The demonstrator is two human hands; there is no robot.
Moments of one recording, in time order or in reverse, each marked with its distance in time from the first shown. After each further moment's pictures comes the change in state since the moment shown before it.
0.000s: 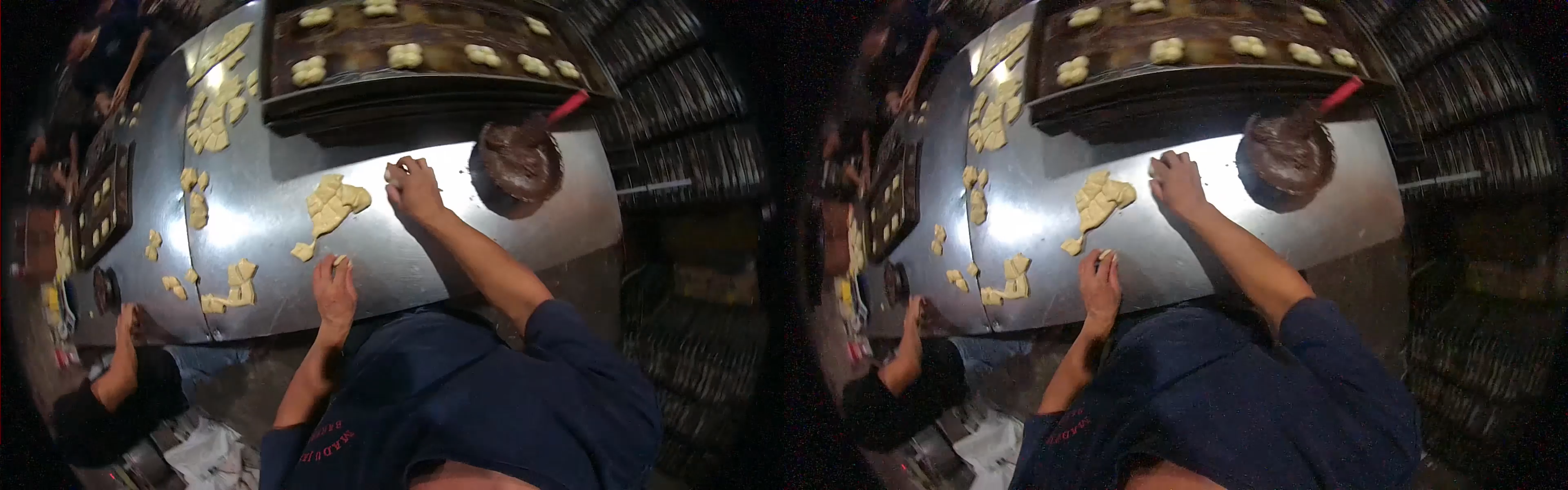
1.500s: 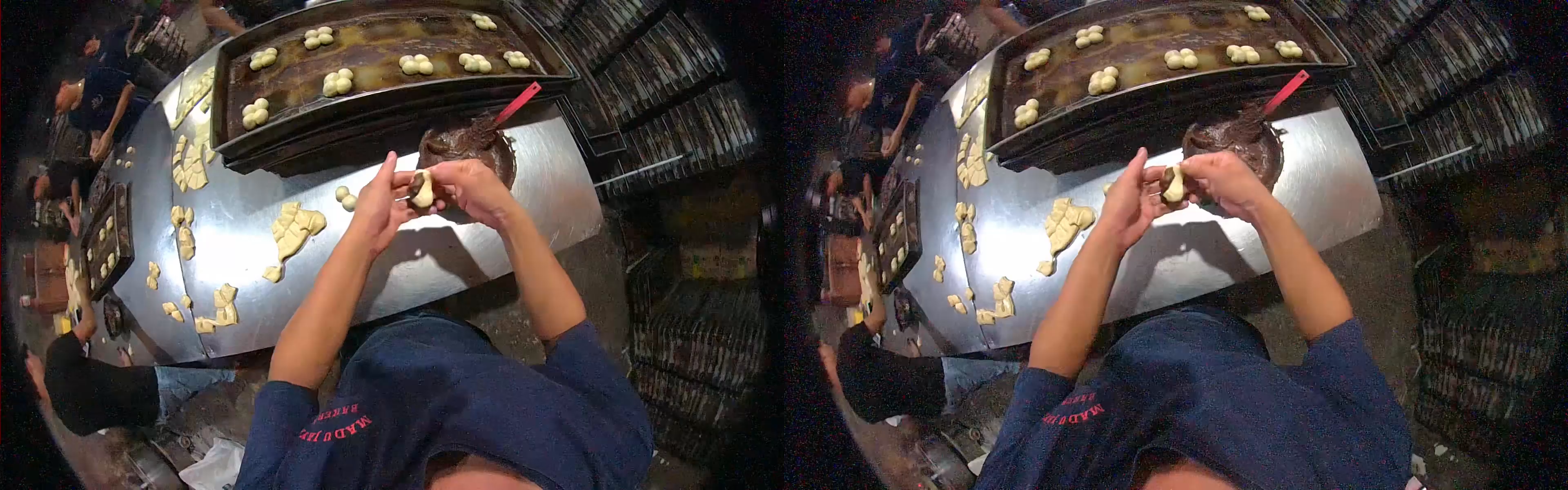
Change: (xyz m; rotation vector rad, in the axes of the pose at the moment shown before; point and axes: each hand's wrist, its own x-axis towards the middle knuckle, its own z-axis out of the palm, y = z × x) left_hand 0.200 0.203 0.032 -1.579 -0.700 -0.860; right_hand -0.025 0.062 -0.218 1.323 -0.297 0.664
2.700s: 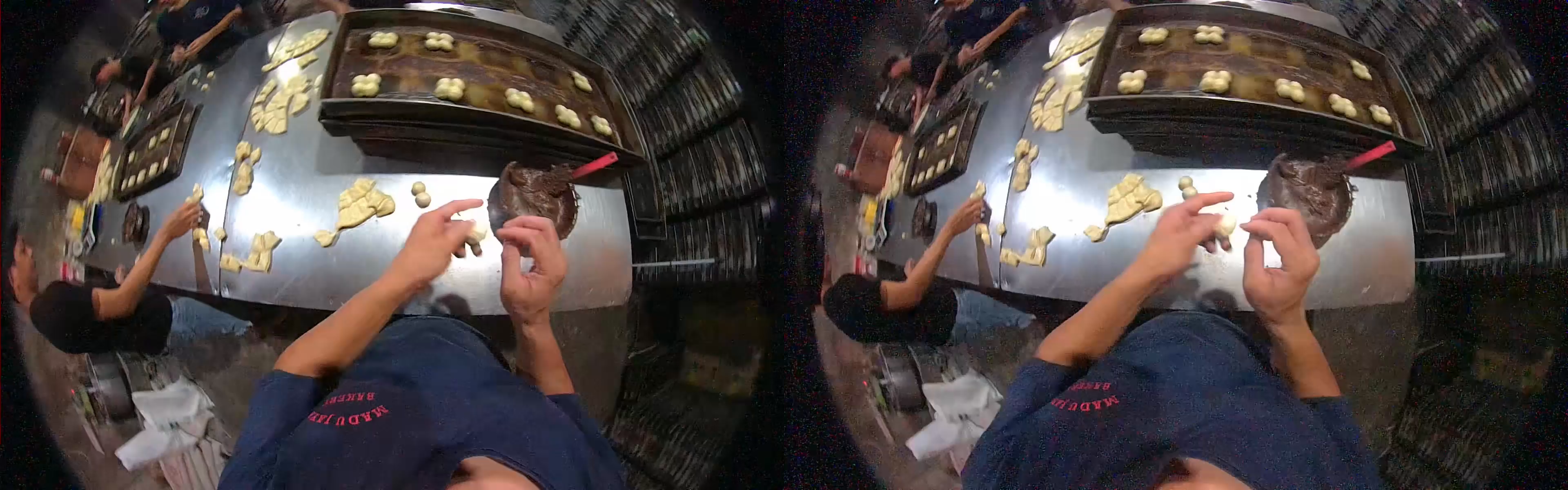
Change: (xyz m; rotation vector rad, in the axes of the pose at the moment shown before) left_hand -0.094 -0.008 -0.013 0.391 0.008 0.360; right_hand -0.078 -0.007 0.107 -0.760 0.369 -0.906
